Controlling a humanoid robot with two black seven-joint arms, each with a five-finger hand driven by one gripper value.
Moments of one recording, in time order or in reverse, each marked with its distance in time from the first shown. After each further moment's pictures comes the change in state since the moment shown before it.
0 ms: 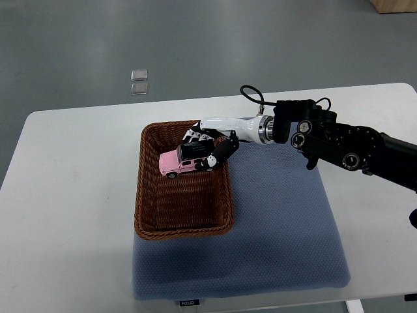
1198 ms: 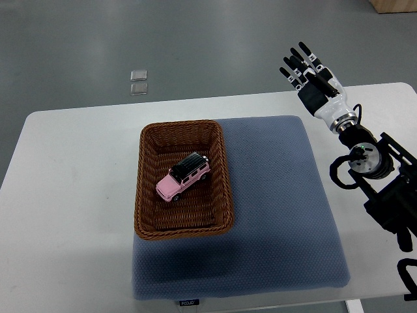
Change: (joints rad) left arm 0.001 0.000 0.008 0.000 0.000 0.000 0.000; right arm -0.445 0.037 0.879 -0.090 0.914 -0.022 0.051
